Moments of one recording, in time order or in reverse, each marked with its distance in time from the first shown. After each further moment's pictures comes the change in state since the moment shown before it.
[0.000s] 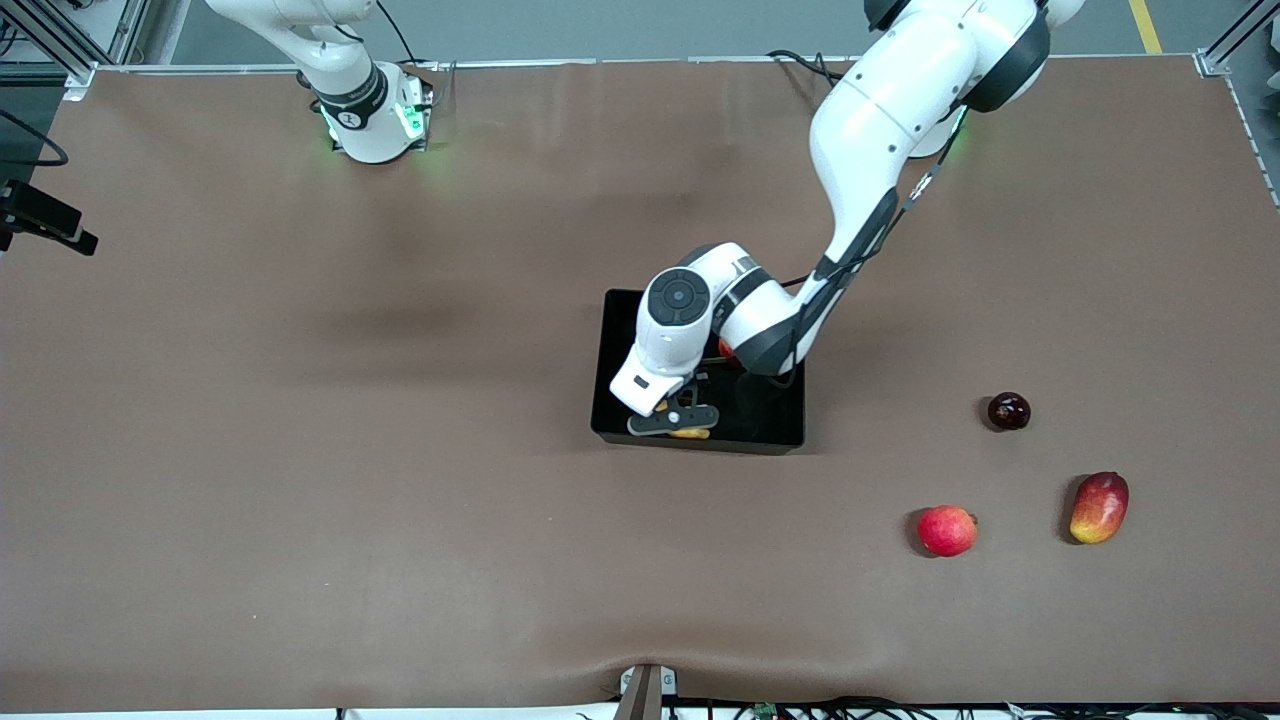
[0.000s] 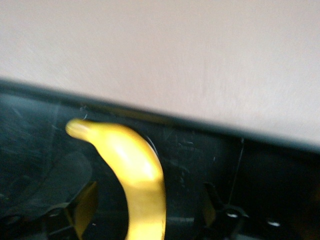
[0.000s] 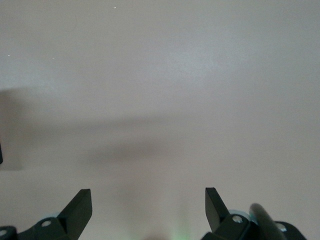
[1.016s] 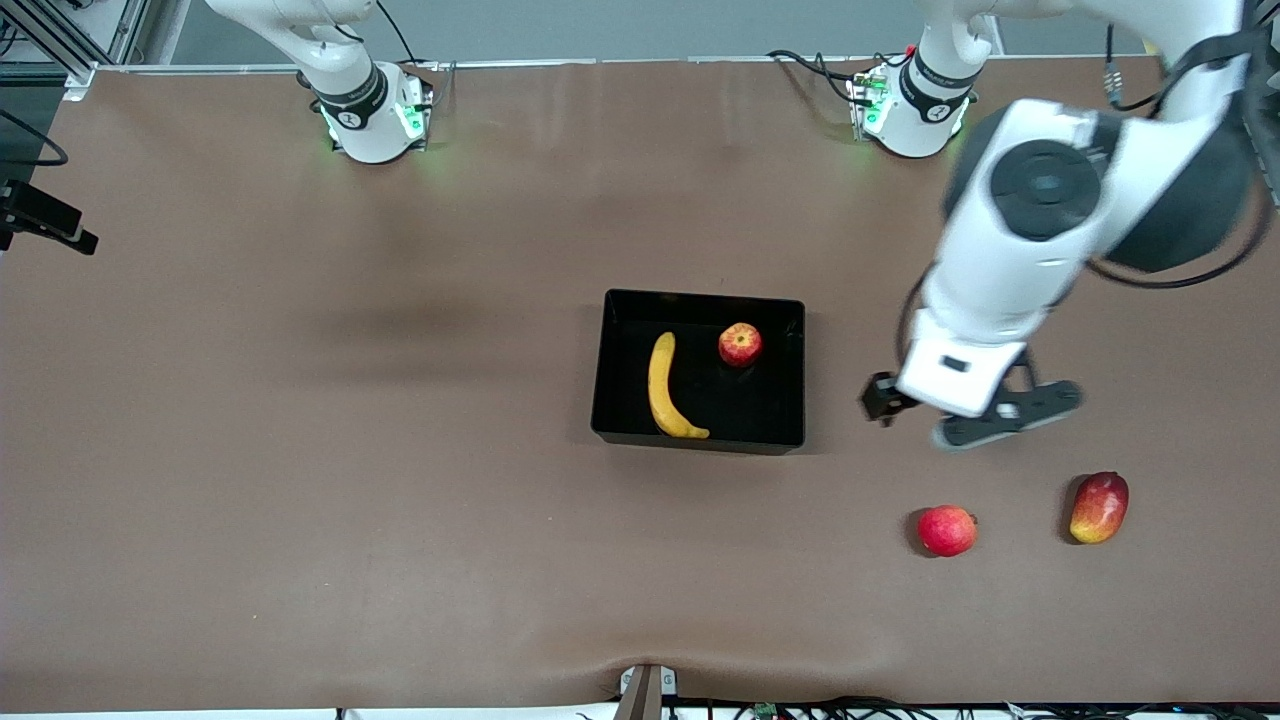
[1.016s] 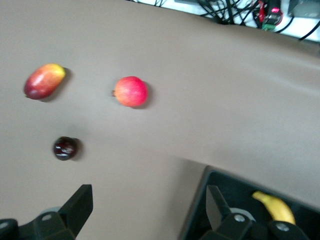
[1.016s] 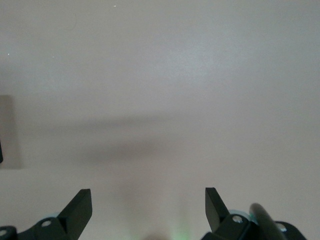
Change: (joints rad) left arm 0.382 -0.486 0.002 0.011 -0.022 -0.516 0.337; right arm -0.001 0.000 0.000 0.000 0.001 -0.007 -0.001
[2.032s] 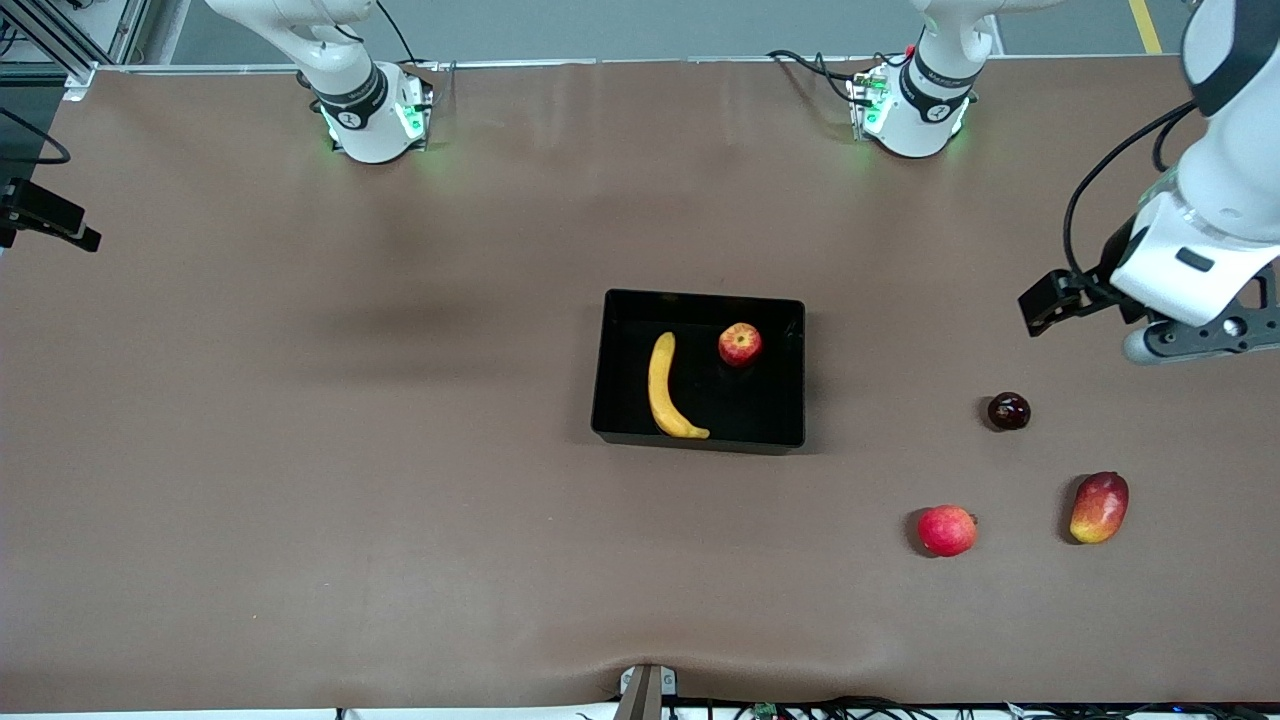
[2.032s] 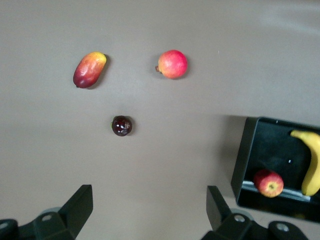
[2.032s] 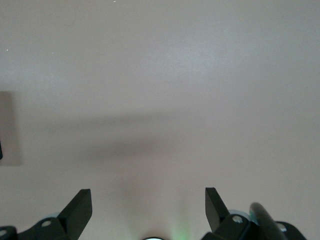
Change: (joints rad) left arm 0.171 -0.202 0.029 -0.040 -0.153 -0.216 0.397; right arm 0.000 0.000 0.000 -0.001 -0.001 -0.011 -0.002
